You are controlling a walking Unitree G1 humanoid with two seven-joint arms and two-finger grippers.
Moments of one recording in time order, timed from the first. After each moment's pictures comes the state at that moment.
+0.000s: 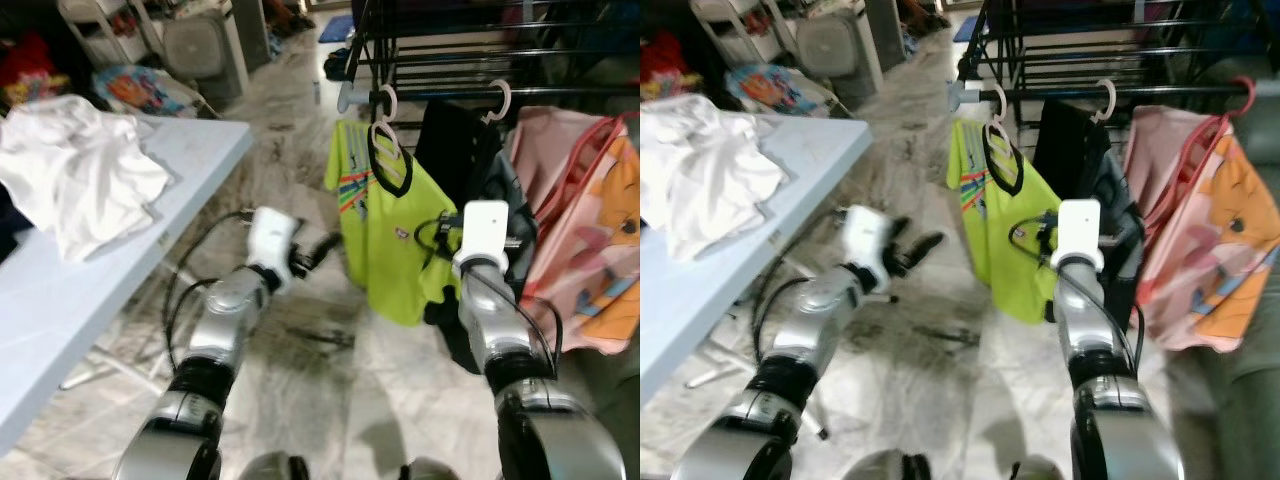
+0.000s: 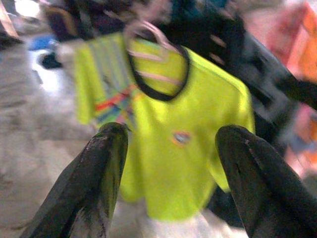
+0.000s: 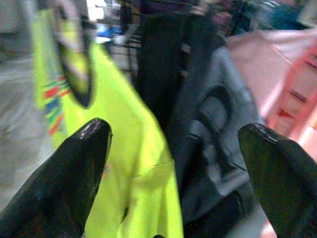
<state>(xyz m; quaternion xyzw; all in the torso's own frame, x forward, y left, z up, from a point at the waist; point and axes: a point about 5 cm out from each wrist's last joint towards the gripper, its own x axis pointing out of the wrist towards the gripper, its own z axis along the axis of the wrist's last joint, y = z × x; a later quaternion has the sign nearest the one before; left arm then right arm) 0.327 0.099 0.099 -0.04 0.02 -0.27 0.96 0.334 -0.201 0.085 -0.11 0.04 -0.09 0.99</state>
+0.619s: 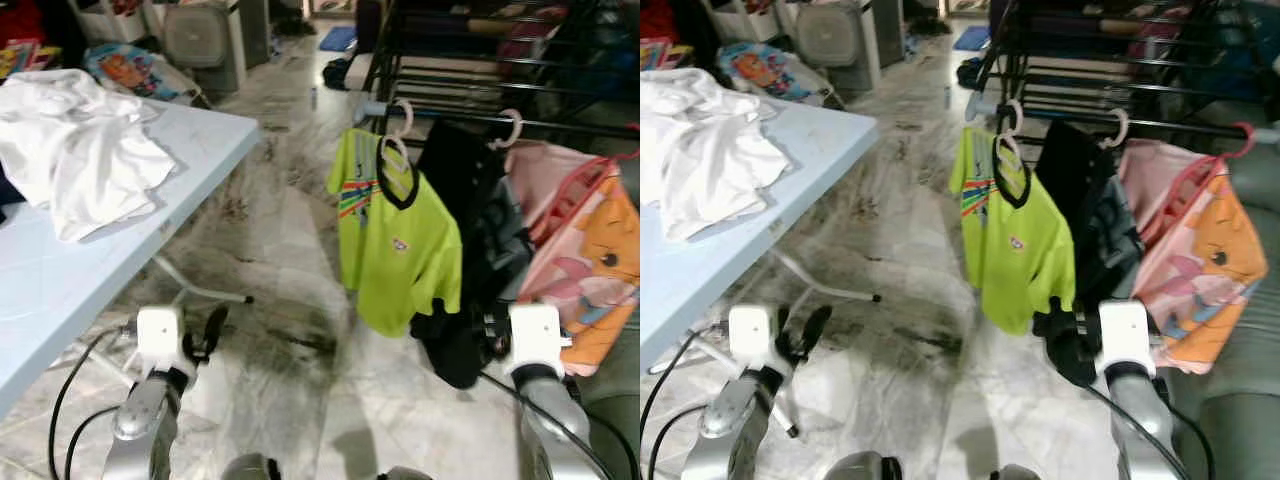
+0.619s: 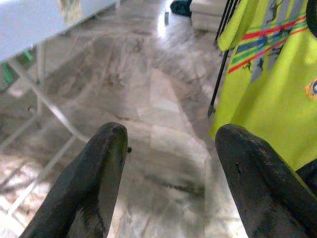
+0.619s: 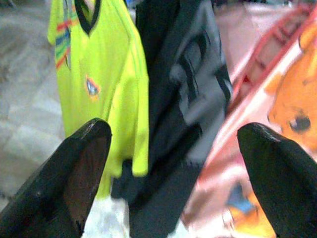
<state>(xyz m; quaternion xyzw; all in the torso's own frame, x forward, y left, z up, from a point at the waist) 0.222 0.196 0.025 -0.05 0.14 -0.03 0.99 0.220 -0.245 0.044 -0.14 0.10 -0.06 0.98</state>
